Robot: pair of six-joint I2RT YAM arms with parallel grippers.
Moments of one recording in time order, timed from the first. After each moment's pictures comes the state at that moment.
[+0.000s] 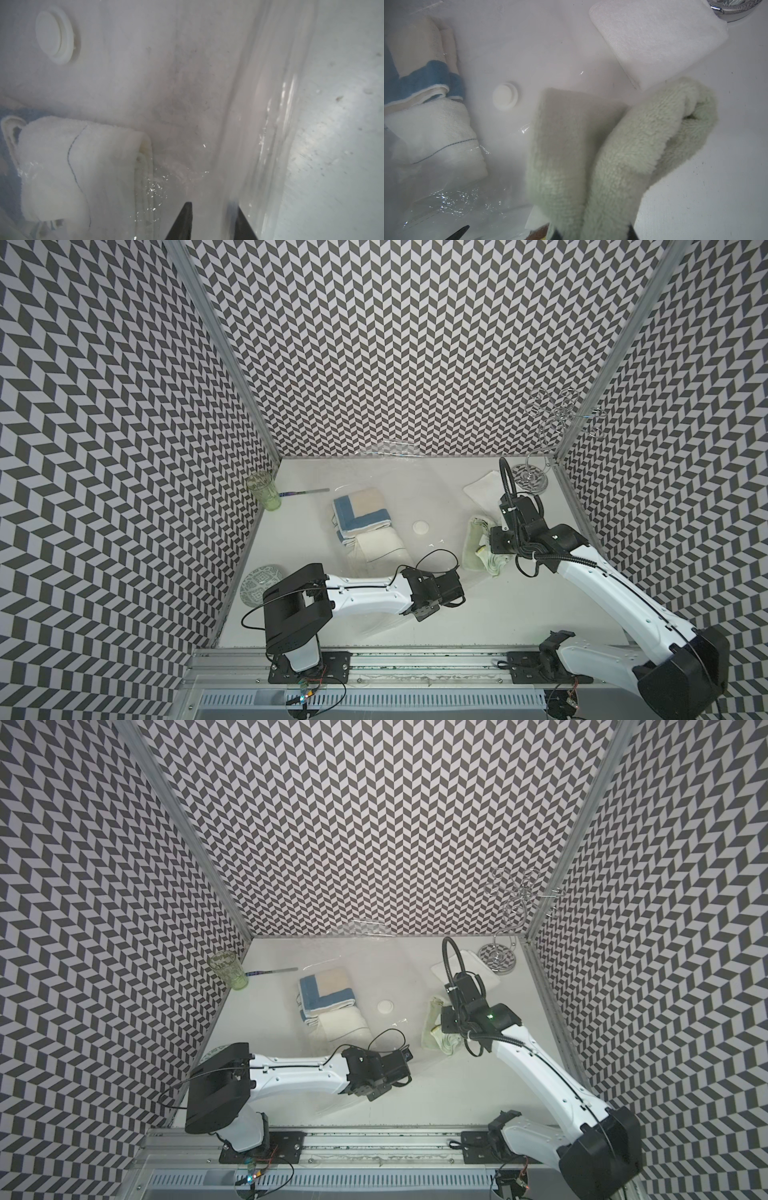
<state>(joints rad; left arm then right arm) -1.22 1.67 1.04 -0.70 -0.40 -0.12 0.47 1.16 1.00 -0.82 0.17 0.39</state>
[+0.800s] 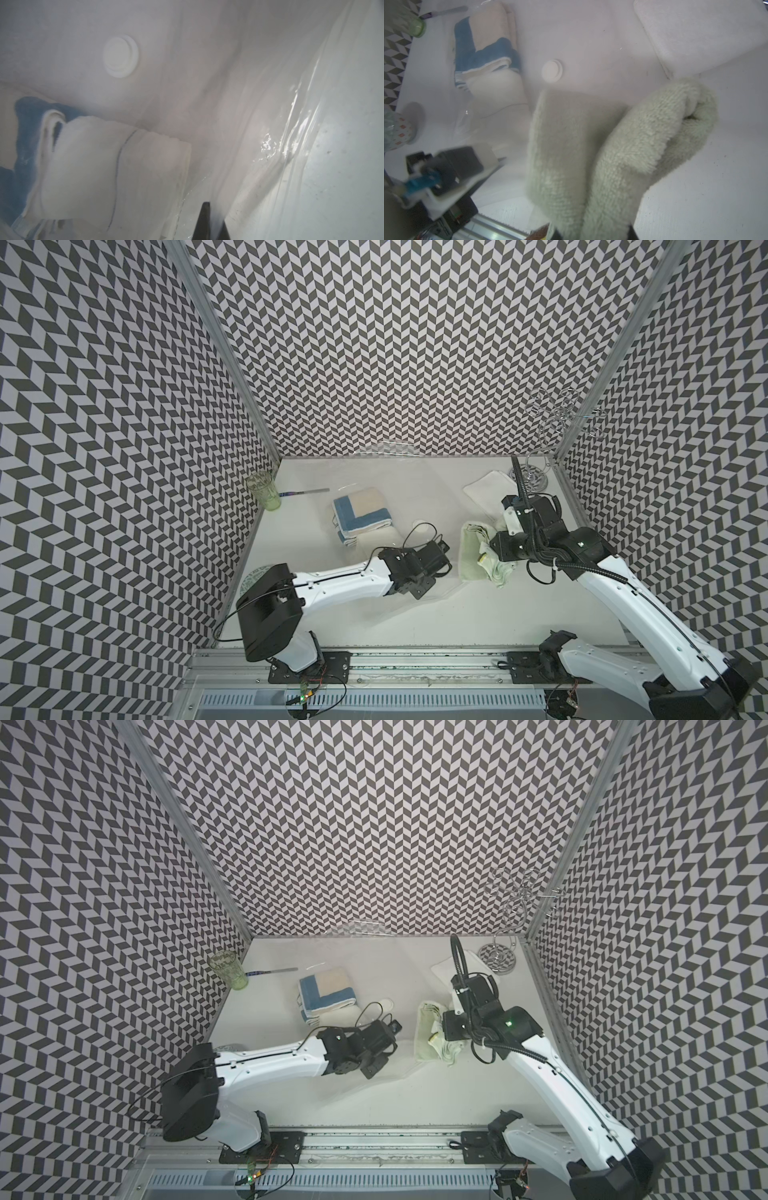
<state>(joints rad) -1.03 1.49 1.07 -0.63 -0.25 -0.15 0.51 1.03 1.11 -1.02 -0.05 0.36</state>
